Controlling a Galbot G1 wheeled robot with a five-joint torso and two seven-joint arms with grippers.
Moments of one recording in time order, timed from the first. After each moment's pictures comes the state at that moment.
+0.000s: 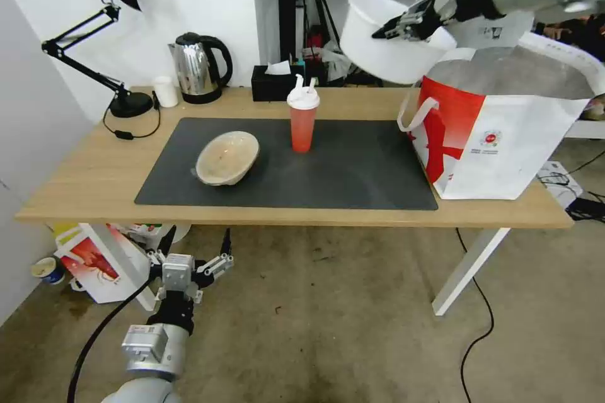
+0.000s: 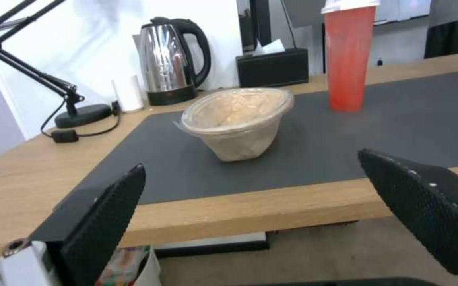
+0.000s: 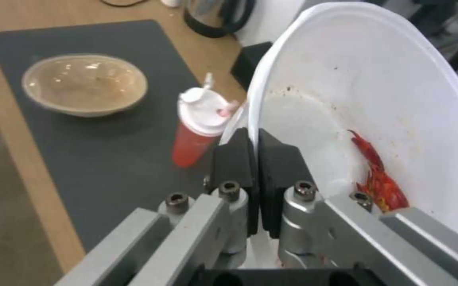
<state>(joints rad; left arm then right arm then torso) 1.80 -1.50 -0.55 -2.30 0.00 0.00 0.00 0.98 0.54 -1.10 1.66 1.22 -0.72 -0.46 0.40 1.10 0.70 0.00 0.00</state>
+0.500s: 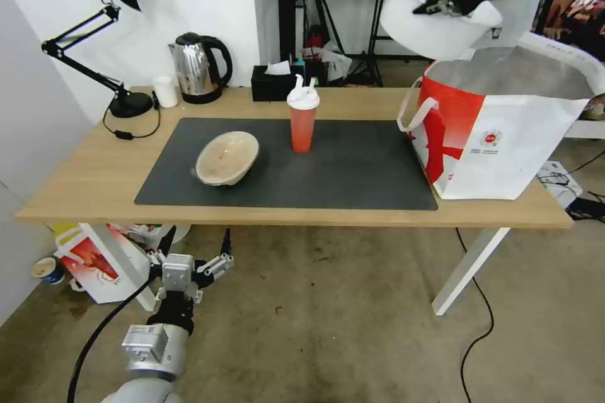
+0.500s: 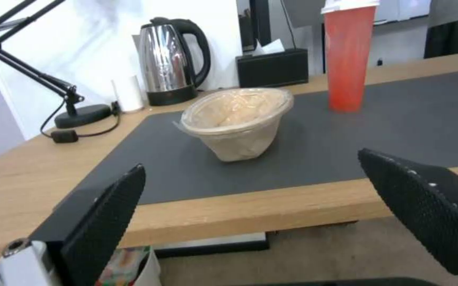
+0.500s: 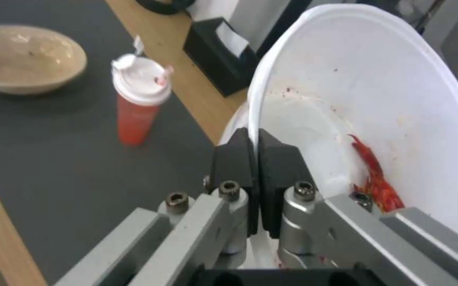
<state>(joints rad) 1.80 -1.50 -0.55 -2.30 0.00 0.00 0.00 0.94 0.49 -1.08 1.56 1.07 -0.68 -0.55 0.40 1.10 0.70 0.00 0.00</state>
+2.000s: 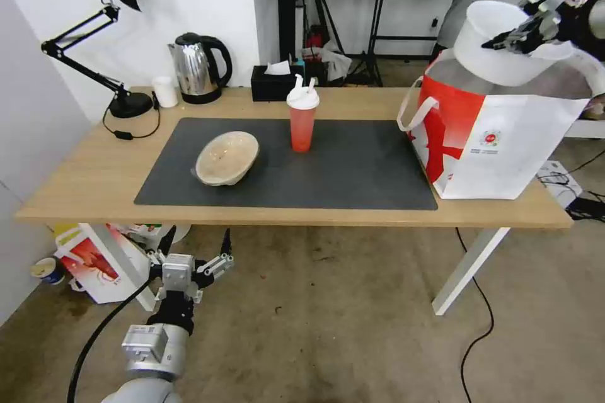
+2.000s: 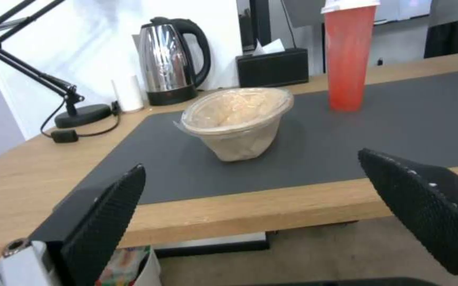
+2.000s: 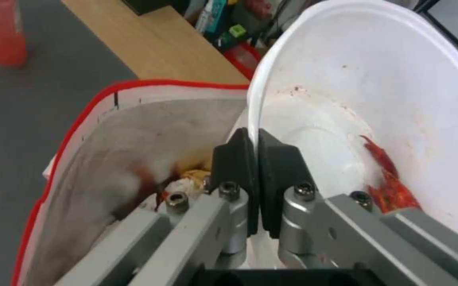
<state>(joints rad) 1.80 -1.50 -0.55 -2.30 0.00 0.00 0.00 0.59 0.42 -0.79 1.35 0.76 -0.61 -0.66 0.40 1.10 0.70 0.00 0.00</state>
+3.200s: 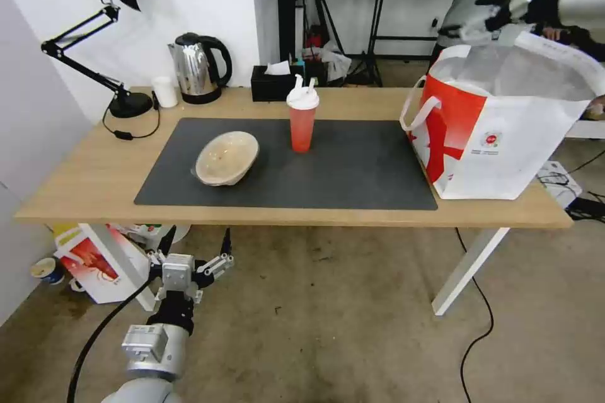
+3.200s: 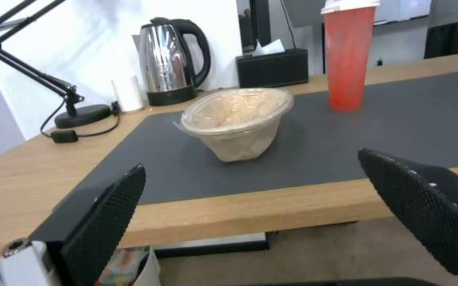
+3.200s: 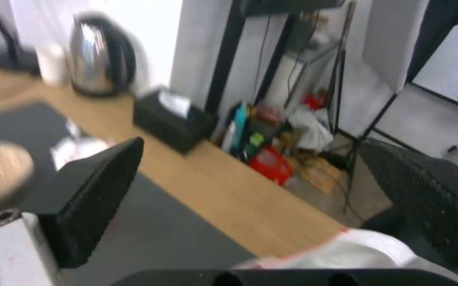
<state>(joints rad) 1.80 -1.50 -0.55 -2.30 0.00 0.00 0.00 0.44 0.43 -0.56 1.67 1.25 -0.63 -0.12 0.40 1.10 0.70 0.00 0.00</state>
